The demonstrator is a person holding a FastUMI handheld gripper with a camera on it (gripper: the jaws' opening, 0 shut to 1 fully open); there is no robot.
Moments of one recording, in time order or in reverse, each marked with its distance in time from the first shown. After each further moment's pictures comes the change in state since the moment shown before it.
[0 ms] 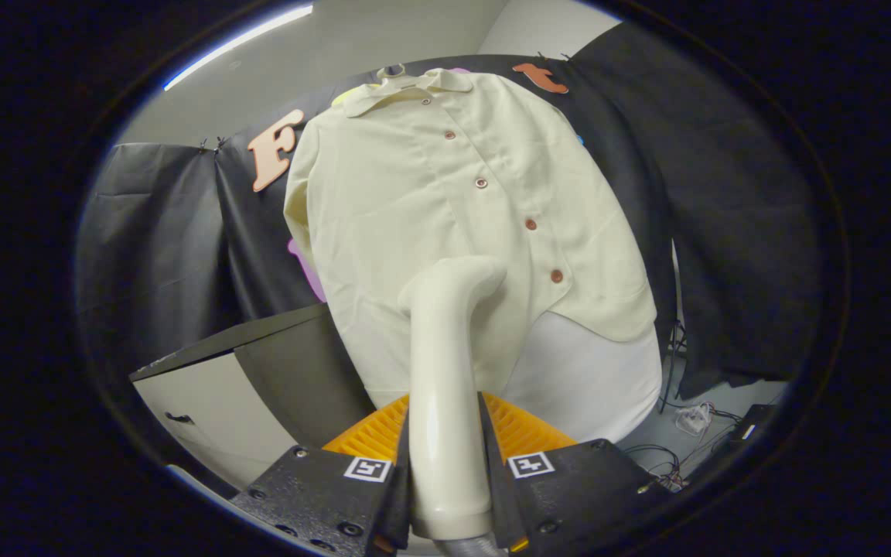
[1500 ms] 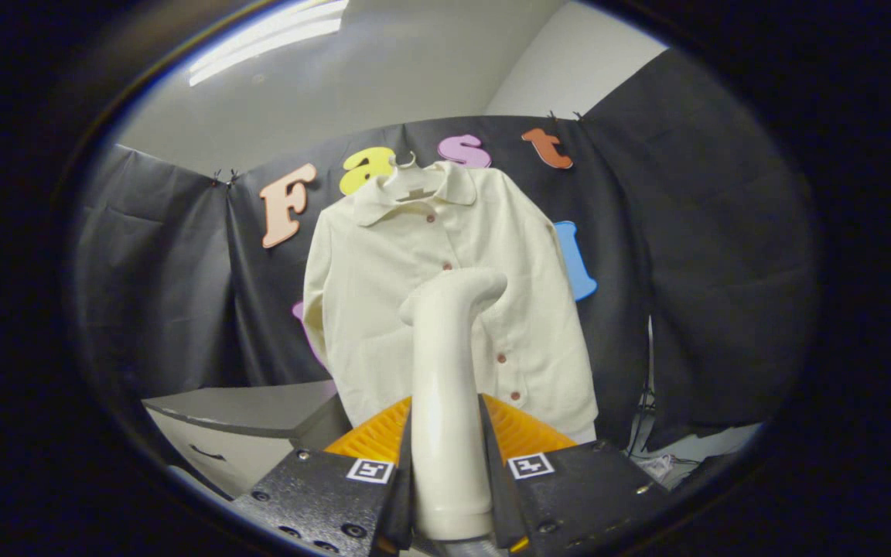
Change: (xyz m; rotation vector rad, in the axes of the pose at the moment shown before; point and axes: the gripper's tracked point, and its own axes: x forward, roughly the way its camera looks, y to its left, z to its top) arm -0.066 -0.010 0.172 -0.091 -0.237 -0.033
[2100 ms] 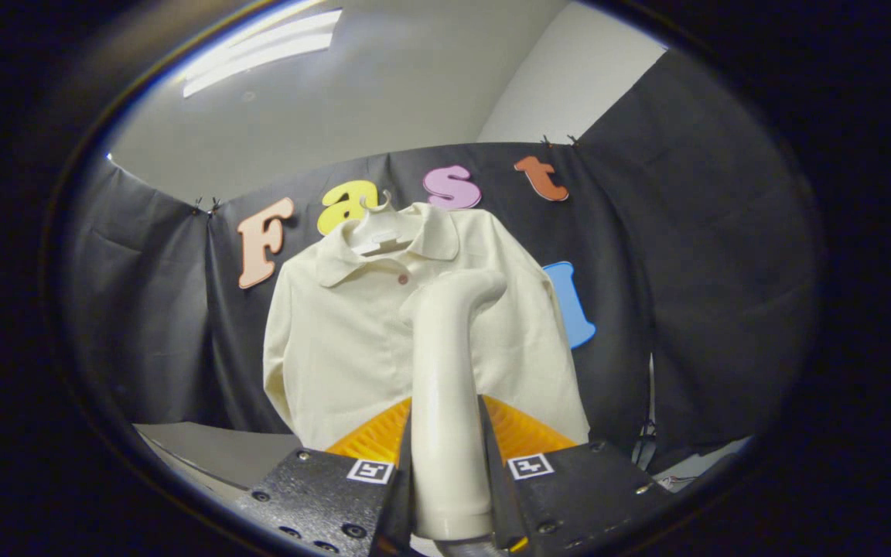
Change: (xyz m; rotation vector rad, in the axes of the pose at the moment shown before) arm 0.080 -0.027 0.068 0.032 -0.121 -0.024
